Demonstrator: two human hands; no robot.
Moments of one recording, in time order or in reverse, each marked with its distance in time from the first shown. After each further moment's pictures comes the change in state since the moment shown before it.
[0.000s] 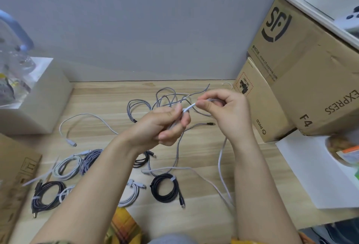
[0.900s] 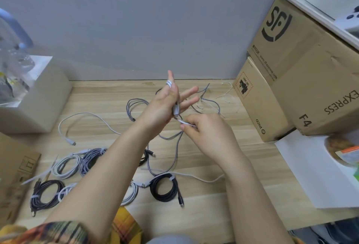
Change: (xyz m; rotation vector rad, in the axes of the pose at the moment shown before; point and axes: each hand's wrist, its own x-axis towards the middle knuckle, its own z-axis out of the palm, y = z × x) left_hand 0.032 0.002 0.003 0.099 0.402 0.234; right_hand -0.025 -0.005 0.020 -0.719 -0.365 0.006
